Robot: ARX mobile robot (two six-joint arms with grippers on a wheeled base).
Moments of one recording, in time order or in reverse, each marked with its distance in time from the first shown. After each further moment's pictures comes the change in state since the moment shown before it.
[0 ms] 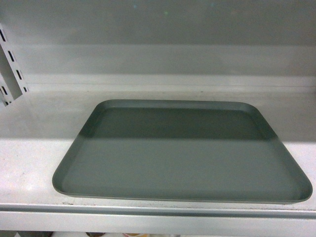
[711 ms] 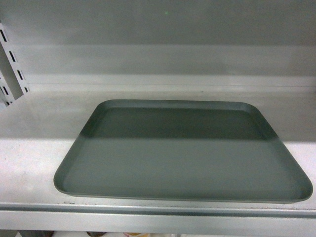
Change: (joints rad) left arm -0.058 0.523 0.154 0.145 -0.132 -0.018; right arm 0.086 0.564 0.091 0.341 -0.034 0.037
